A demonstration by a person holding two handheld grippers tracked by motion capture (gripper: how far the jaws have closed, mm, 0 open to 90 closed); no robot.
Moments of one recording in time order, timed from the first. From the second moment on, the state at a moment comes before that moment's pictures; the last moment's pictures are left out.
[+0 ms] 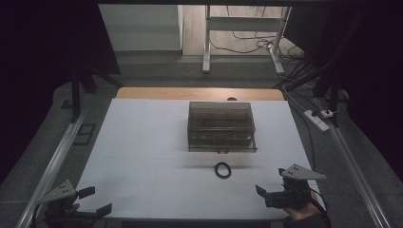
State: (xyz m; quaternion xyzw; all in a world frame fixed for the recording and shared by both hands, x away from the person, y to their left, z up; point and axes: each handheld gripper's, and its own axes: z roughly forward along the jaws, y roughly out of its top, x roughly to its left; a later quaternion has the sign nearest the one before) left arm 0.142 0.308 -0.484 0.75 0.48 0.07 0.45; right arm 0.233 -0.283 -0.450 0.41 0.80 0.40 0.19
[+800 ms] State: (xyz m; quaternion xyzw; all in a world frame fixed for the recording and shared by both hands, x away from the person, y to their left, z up) left arm 0.143 0.309 -0.485 0.75 0.48 0.06 0.45; right arm 0.230 -0.287 -0.454 0.44 0.80 0.37 0.18
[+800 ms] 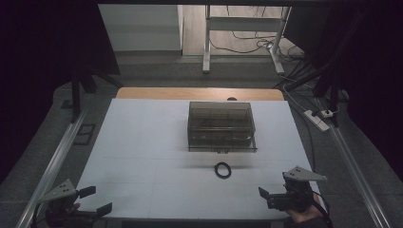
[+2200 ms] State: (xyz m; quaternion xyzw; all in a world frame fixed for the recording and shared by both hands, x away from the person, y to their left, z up) left arm 0.145 0.309 -0.485 0.75 0.48 0.06 0.45; right arm 0.232 -0.255 -0.449 0.40 0.82 0.37 0.16
